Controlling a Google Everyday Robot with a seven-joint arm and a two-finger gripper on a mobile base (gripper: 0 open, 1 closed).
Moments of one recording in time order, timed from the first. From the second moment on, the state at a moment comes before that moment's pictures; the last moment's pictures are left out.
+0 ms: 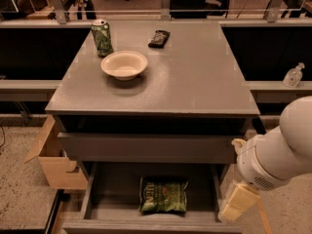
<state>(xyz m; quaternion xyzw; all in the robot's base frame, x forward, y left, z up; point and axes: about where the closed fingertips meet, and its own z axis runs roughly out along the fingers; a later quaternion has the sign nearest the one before) 0.376 -0.178 0.764 -0.55 0.82 0.04 0.16</state>
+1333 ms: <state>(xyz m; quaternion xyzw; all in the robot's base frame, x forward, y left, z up) 0.387 -0.161 0.617 -0.52 0.83 0.08 0.15</state>
